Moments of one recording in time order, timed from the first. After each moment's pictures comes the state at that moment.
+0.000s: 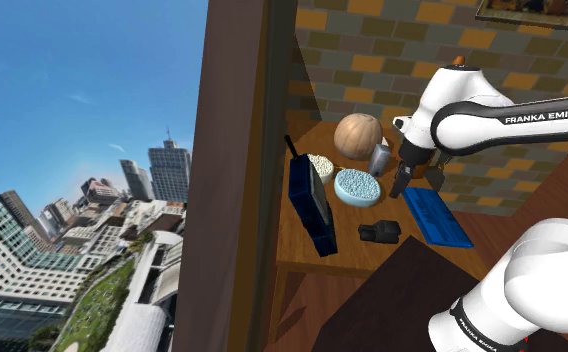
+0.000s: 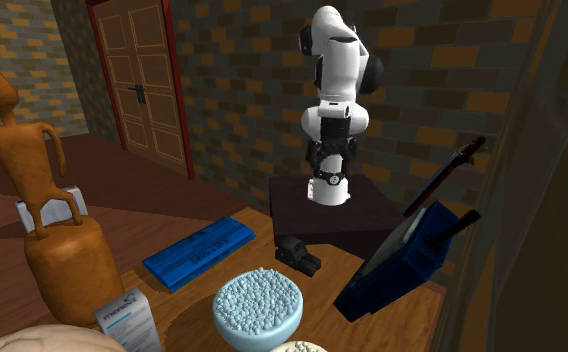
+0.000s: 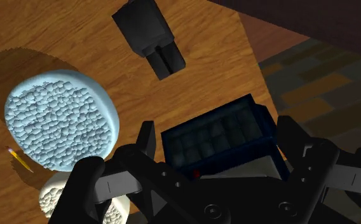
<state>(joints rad) -0.03 -0.71 -0.24 -2.78 -0.21 2.14 -0.46</state>
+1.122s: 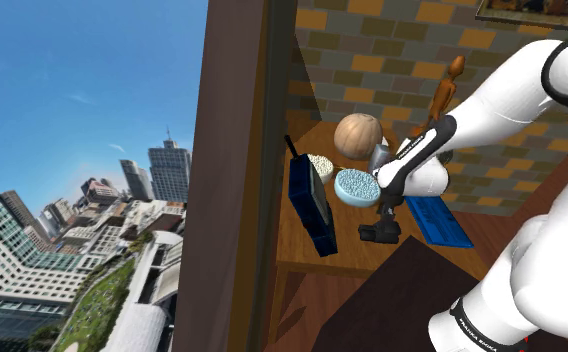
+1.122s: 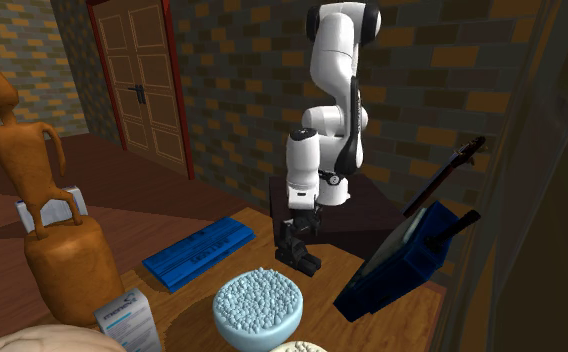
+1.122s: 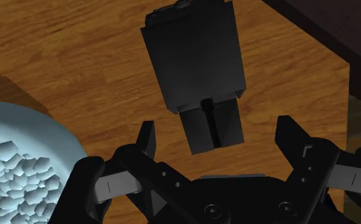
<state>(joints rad) 0.12 0.09 -0.54 -2.76 0.23 2.83 -1.22</state>
